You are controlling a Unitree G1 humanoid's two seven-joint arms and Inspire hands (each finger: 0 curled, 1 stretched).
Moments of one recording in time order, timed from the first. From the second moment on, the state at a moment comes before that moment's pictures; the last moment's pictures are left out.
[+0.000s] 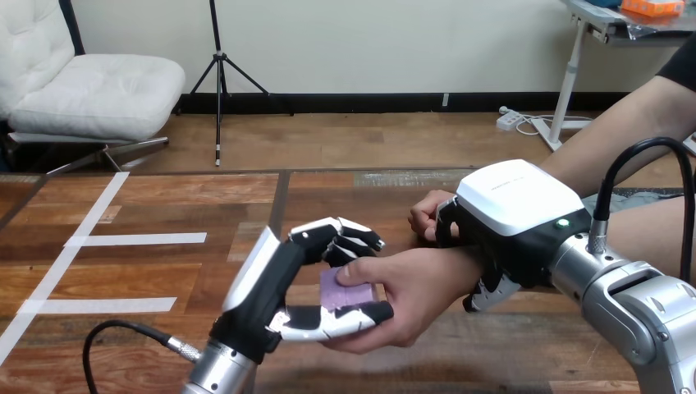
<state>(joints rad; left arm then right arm) -0.23 0.21 -0.17 0.86 0.30 -1.12 0.04 -0.20 -0.60 0.23 -0.31 -1.00 0.02 0.54</state>
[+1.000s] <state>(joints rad) -0.23 0.26 -0.18 0.85 0.34 -1.10 -0.05 -0.12 -0.60 0.18 -0.34 -0.98 -0.01 0.50</state>
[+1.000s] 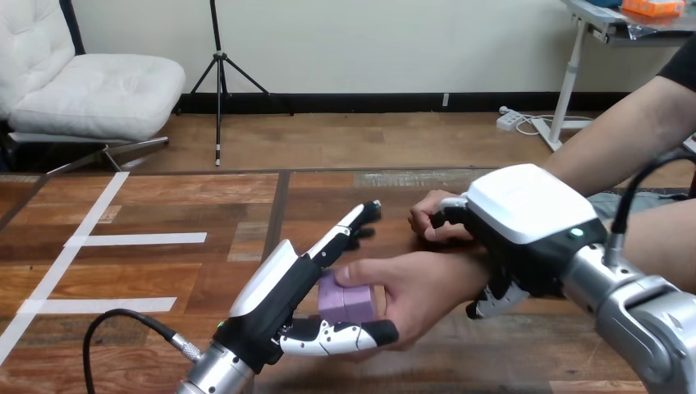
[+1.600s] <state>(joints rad) -0.23 0.26 -0.19 0.85 0.27 -1.11 -0.13 -0.05 -0.61 0.14 -0.40 -0.95 -0.03 0.47</state>
